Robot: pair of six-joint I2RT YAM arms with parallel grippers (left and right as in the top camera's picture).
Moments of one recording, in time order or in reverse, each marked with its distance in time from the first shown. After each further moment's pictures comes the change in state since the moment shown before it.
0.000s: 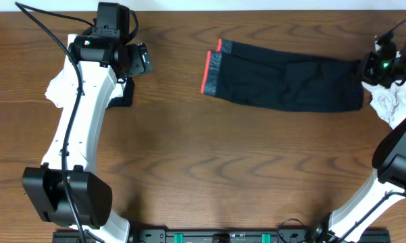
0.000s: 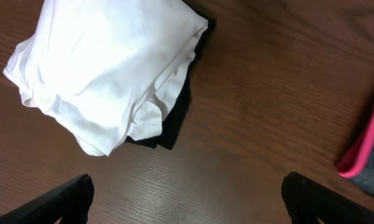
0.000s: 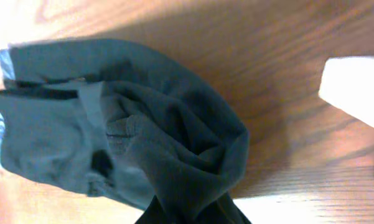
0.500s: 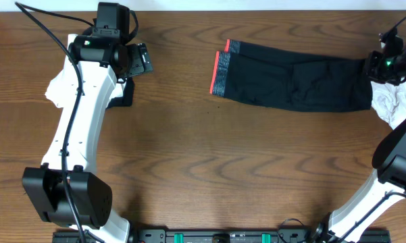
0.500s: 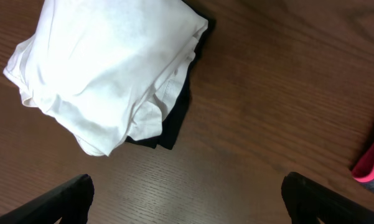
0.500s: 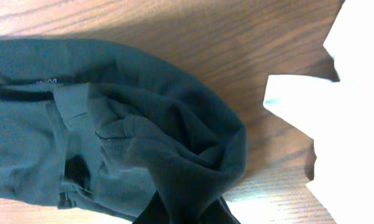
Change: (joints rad) left arm 0.000 0.000 0.000 0.000 0.000 0.000; right arm 0.000 -0.002 0.004 0.029 0.133 -0.053
